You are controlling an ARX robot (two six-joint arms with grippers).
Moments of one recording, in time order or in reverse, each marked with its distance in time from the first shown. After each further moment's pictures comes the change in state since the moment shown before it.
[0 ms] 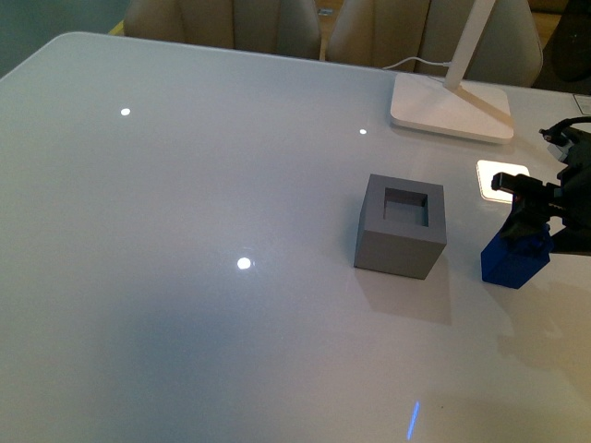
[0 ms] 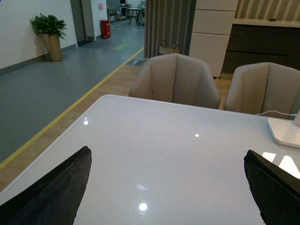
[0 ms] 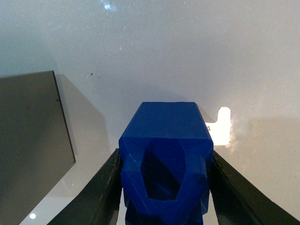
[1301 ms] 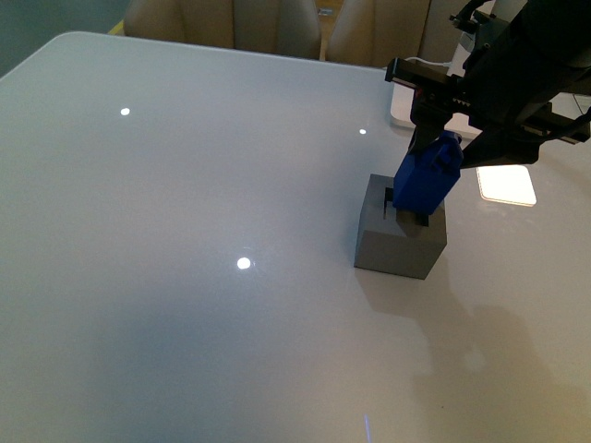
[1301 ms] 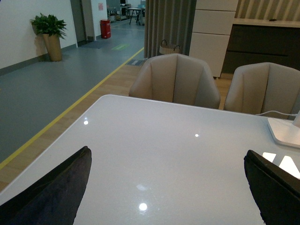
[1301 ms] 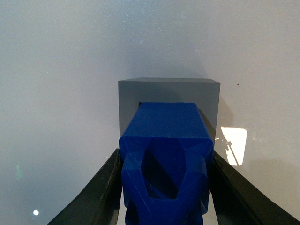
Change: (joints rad) left arm 0.000 0.000 0.000 0.000 0.000 0.000; right arm 0.289 -0.133 0.187 -0.203 0.034 0.186
